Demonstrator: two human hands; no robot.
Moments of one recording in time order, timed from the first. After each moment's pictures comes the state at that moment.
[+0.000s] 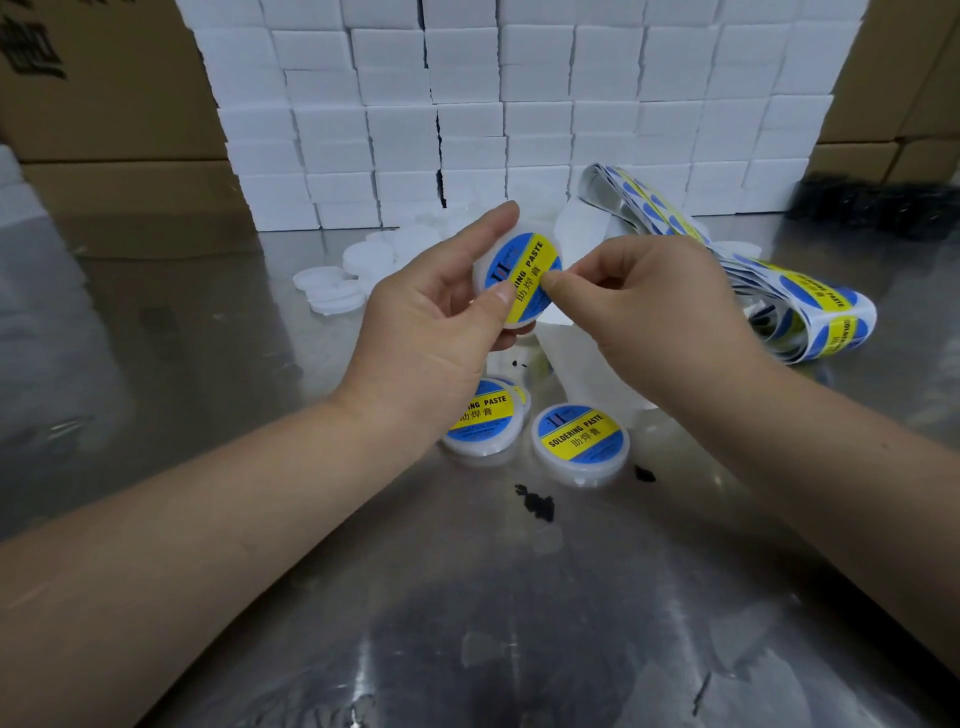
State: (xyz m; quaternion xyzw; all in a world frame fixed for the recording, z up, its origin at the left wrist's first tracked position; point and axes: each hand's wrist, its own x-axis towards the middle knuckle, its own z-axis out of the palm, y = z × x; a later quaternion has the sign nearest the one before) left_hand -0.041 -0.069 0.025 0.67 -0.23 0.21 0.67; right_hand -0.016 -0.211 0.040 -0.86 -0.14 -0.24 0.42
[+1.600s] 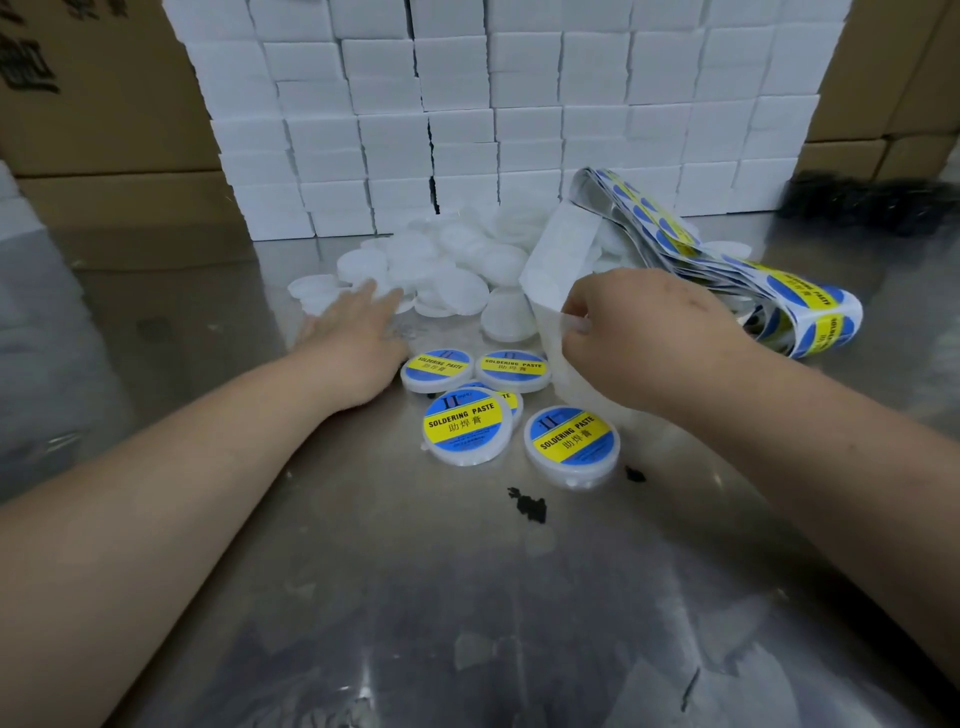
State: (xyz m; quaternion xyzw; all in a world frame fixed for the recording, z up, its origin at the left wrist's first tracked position) left_hand 0.042 0.009 -0.002 0.99 0.00 0.12 0.12; right_hand -0.017 -0.216 0.044 -0.97 -0.12 -0.20 0.05
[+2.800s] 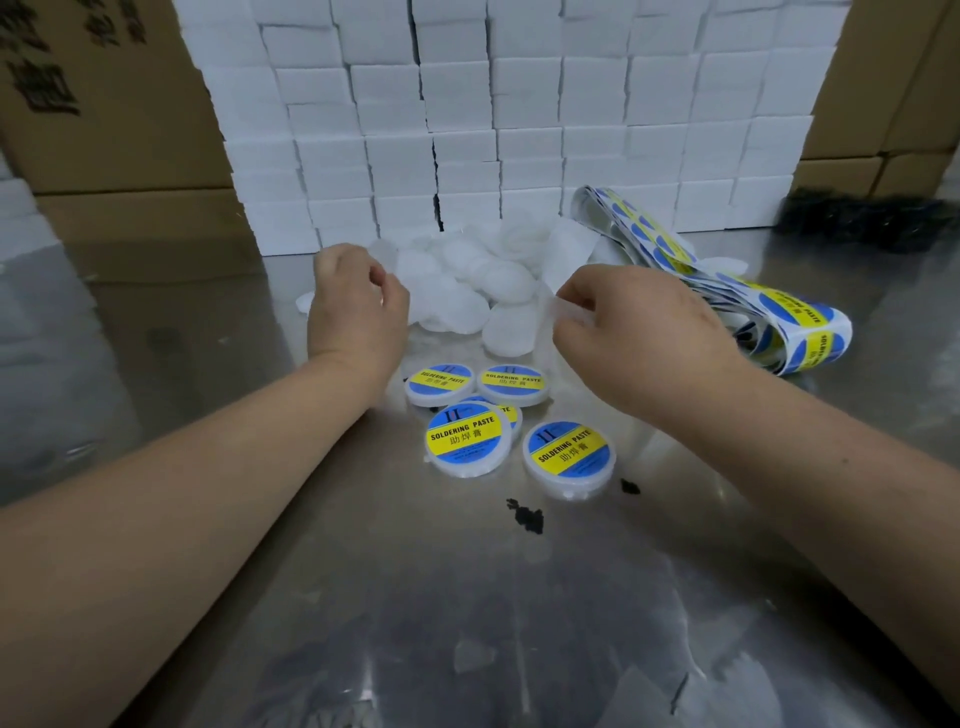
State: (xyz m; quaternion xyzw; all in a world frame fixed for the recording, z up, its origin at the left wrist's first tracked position) left_hand 0.045 -0.013 0.011 0.85 0.03 0.41 0.33; right_hand -0.020 -0.216 0.047 -0.94 -0.15 -0.26 0.19
